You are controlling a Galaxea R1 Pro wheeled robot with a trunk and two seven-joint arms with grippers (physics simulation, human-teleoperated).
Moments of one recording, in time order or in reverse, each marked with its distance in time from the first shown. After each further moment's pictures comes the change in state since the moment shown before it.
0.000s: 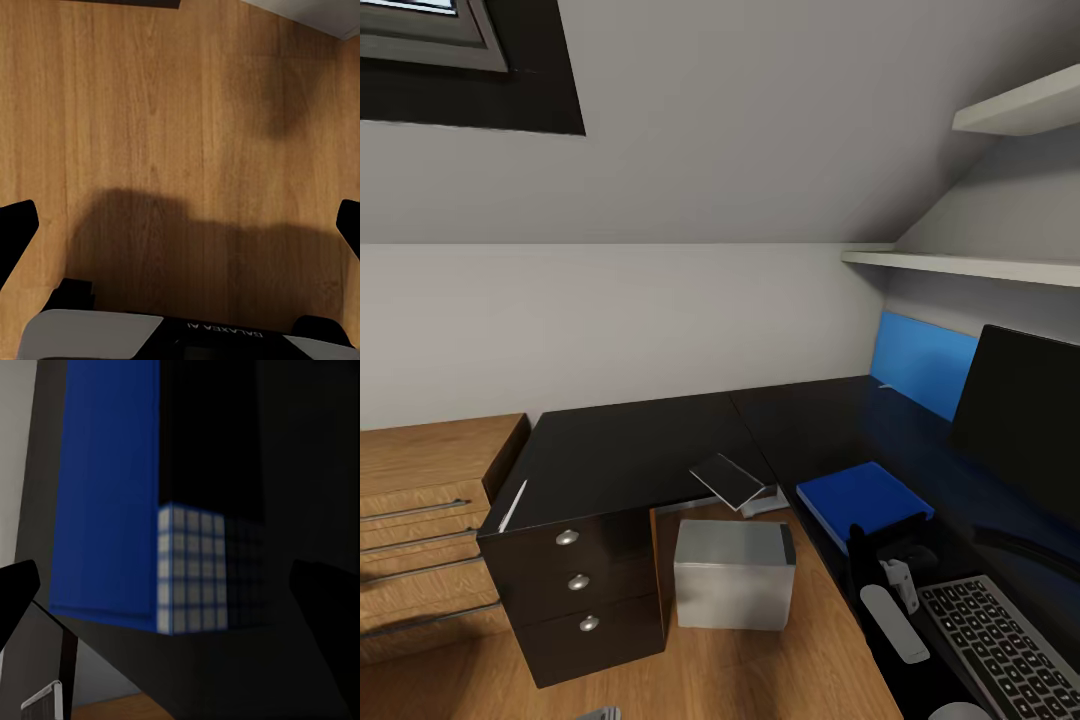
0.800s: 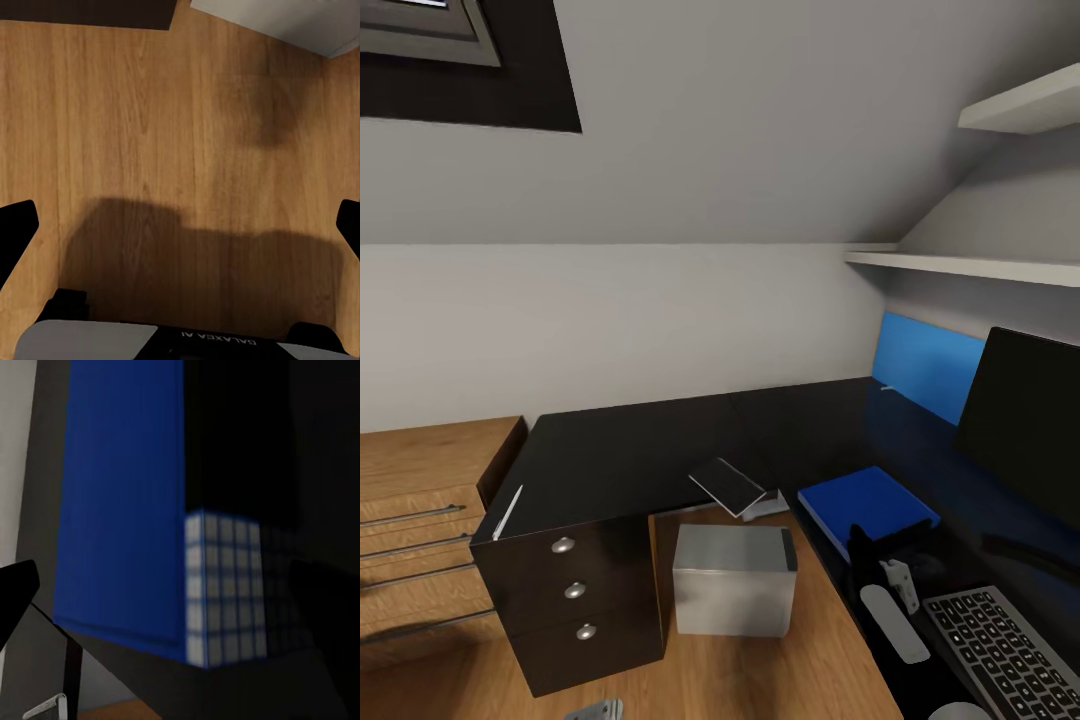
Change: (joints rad) left arm 0.000 0.000 -0.003 -0.028 0.000 0.002 0.000; right arm 0.000 0.000 0.000 0.000 -0.004 0.000 0.000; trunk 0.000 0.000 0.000
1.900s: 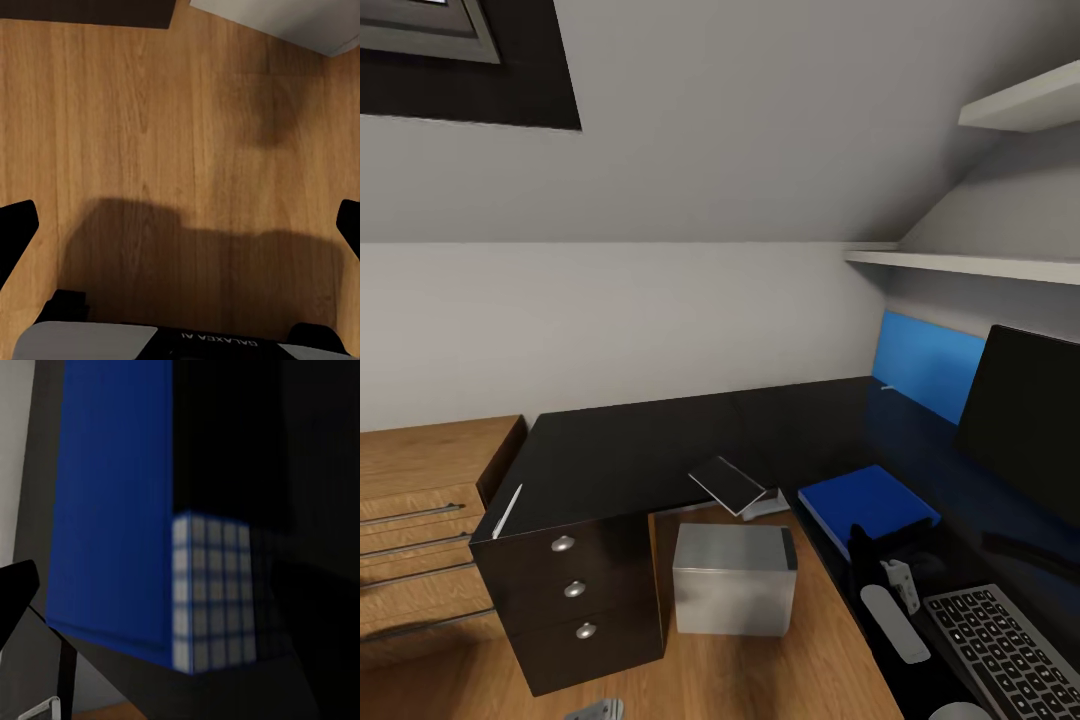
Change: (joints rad) left arm 0.000 0.000 -0.001 0.000 0.000 0.000 -0.001; right arm 0.000 -0.001 -0.001 0.000 0.004 -0.001 -0.001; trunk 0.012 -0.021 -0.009
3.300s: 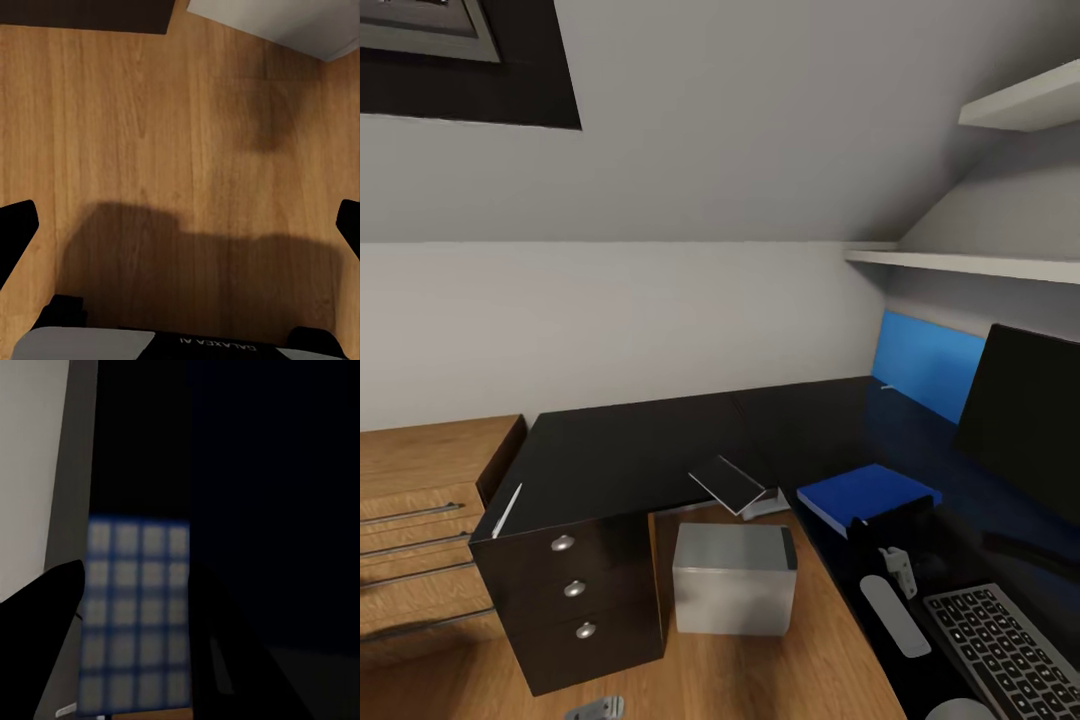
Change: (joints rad) left arm 0.000 0.000 -0.001 -0.012 -0.001 0.000 0.001; right arm 0.000 0.002 0.001 -0.064 0.005 0.002 0.001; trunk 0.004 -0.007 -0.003
